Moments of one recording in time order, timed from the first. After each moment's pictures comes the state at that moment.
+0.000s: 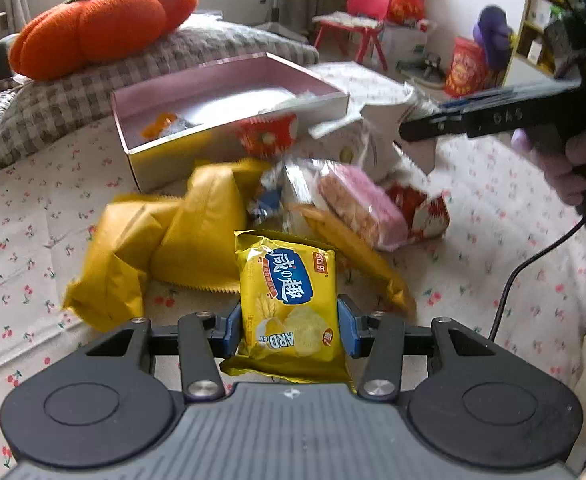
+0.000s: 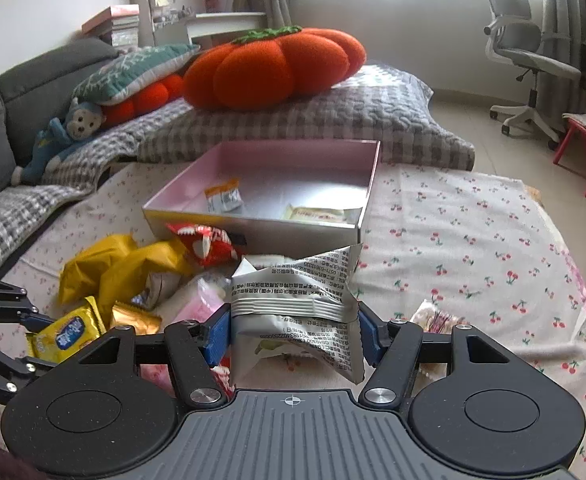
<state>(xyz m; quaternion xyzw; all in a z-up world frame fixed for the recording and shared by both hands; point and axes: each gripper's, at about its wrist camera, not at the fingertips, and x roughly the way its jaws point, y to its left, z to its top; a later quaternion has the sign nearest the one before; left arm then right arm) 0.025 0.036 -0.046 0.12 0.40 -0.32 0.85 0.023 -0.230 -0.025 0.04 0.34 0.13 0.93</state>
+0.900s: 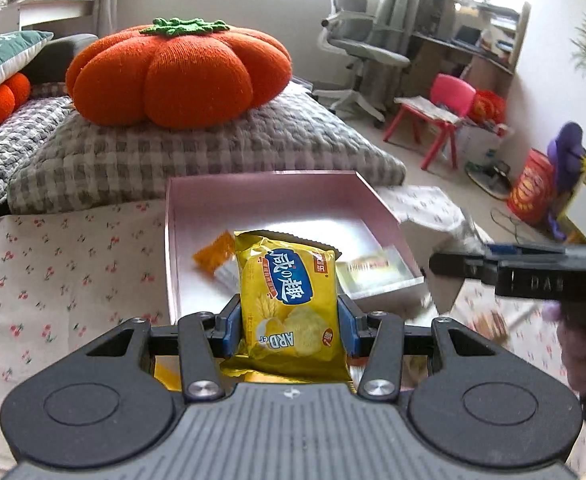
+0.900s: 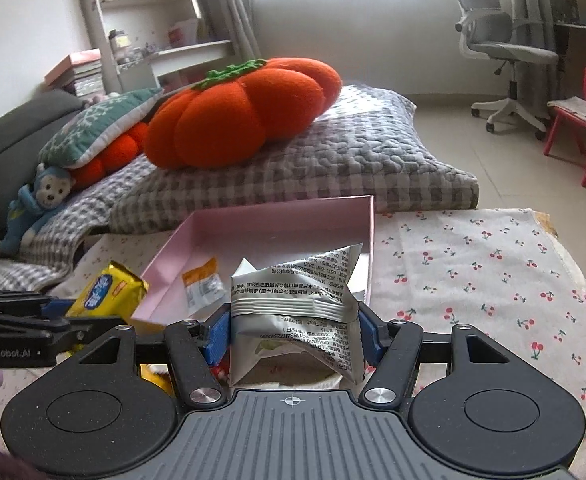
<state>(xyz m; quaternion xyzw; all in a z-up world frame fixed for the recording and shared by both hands) 0.125 0.010 -0.006 0.01 0.36 -0.23 0.91 0.106 -0.228 -0.005 0.11 0.32 0.10 0.94</state>
